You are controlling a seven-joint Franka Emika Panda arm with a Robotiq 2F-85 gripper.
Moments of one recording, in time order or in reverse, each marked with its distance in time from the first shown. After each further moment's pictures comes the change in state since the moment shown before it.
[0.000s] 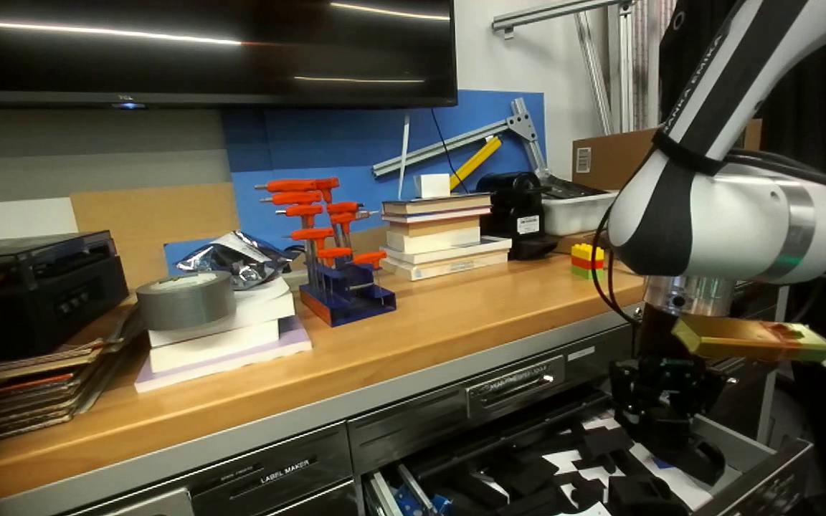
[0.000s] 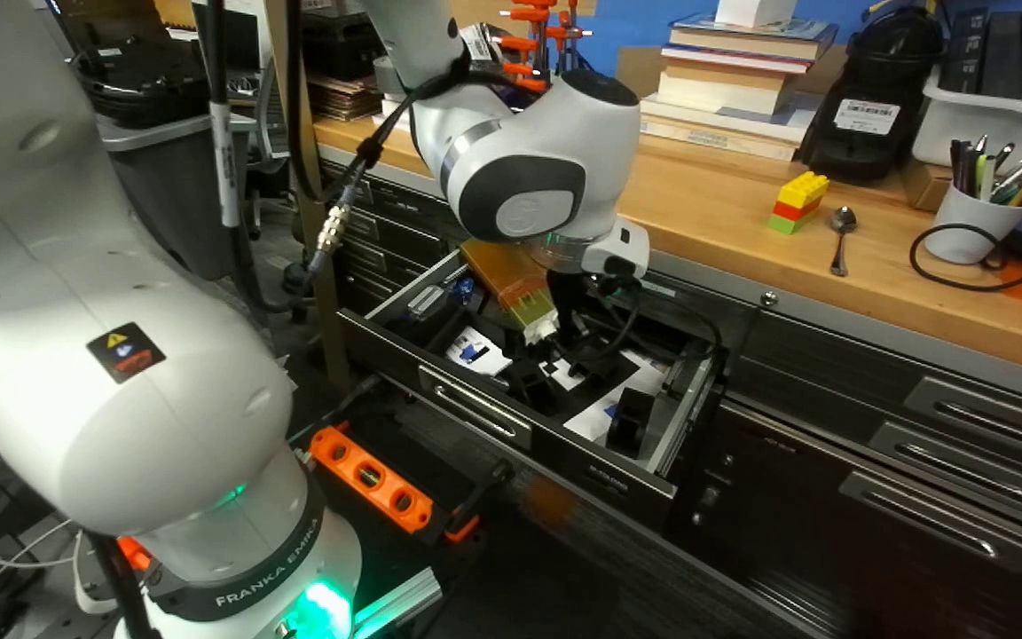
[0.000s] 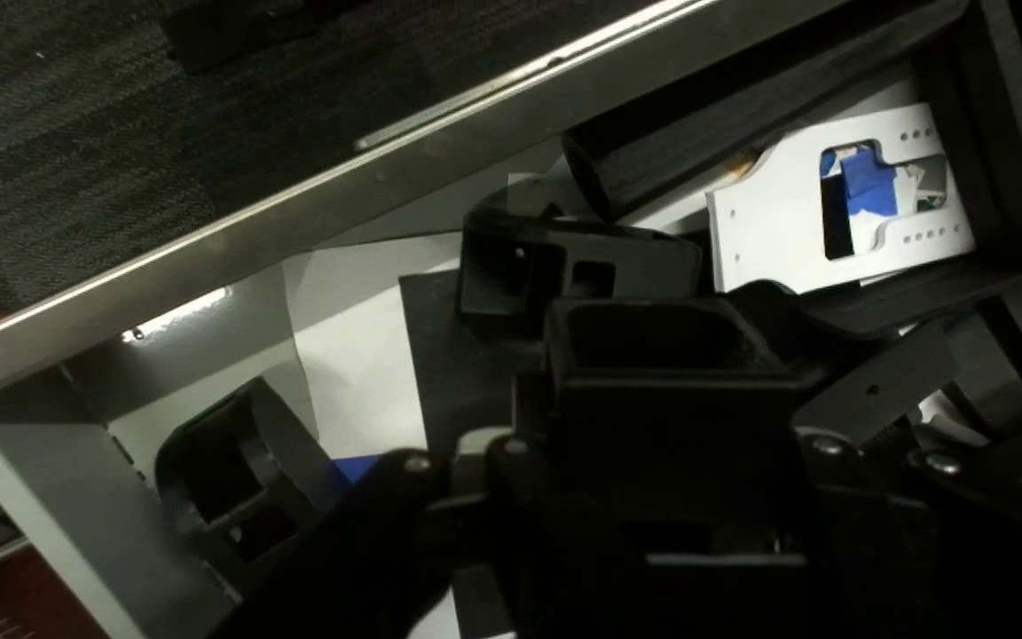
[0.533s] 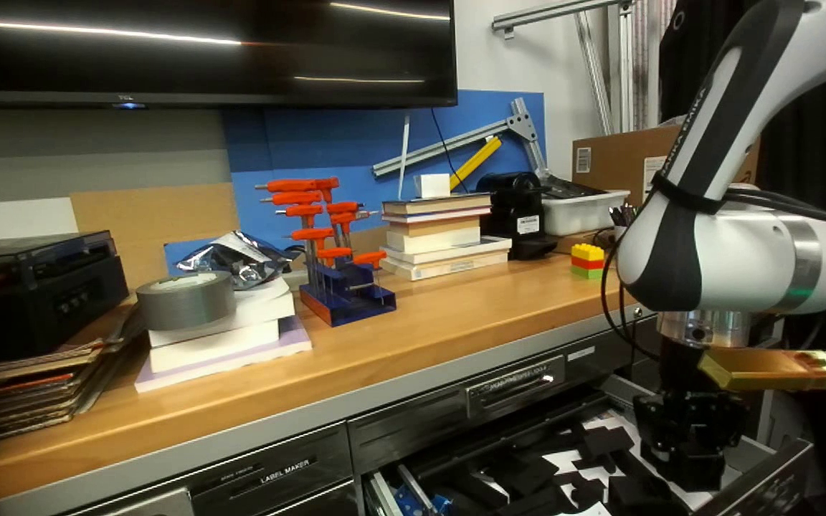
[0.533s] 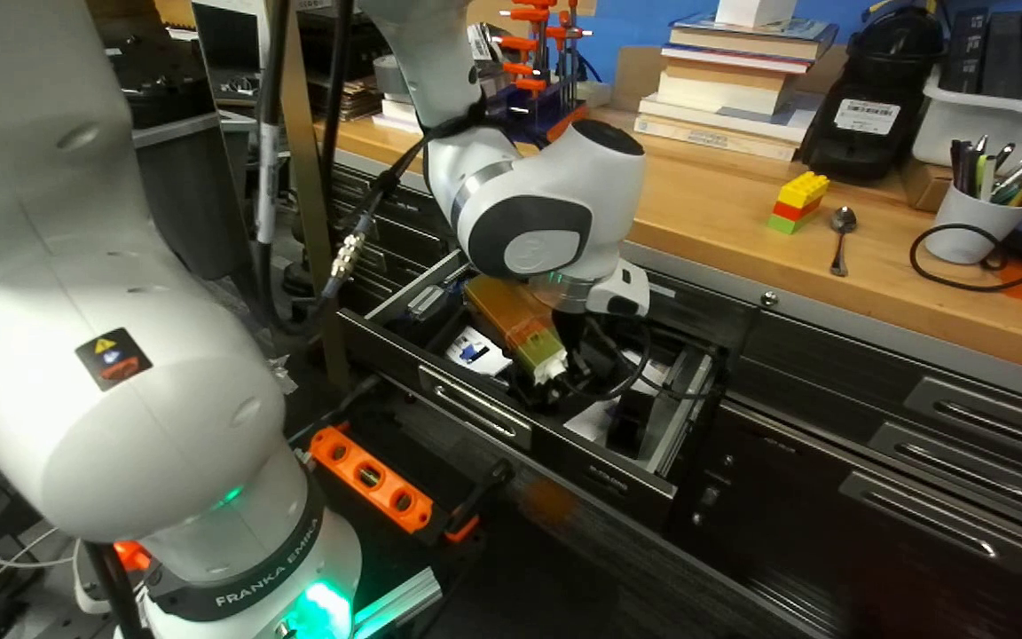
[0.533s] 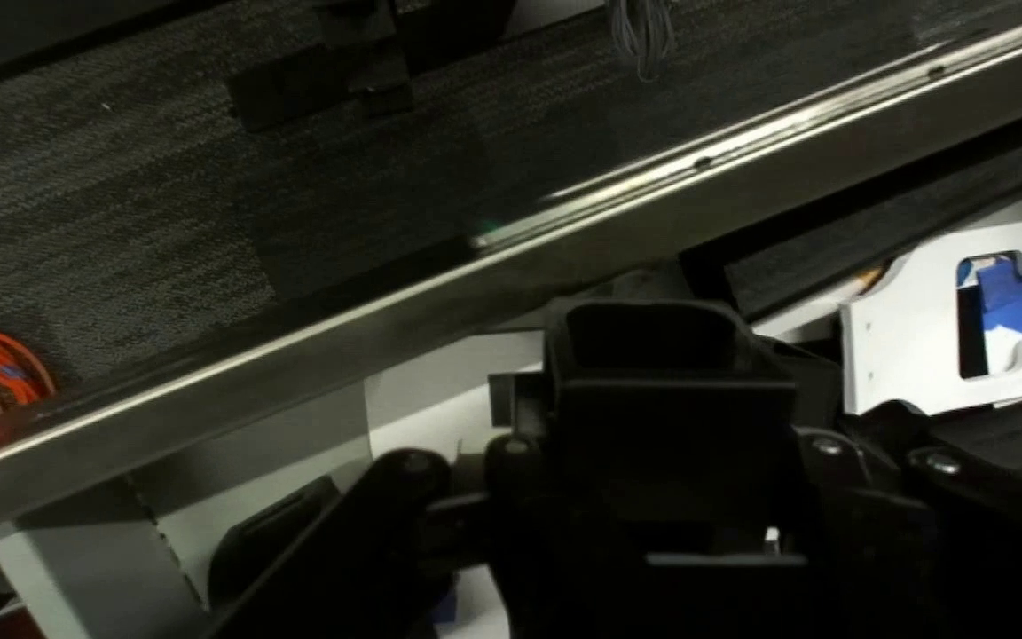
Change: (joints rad) arm -0.050 0.111 0.007 0.001 -0.039 0.018 -0.062
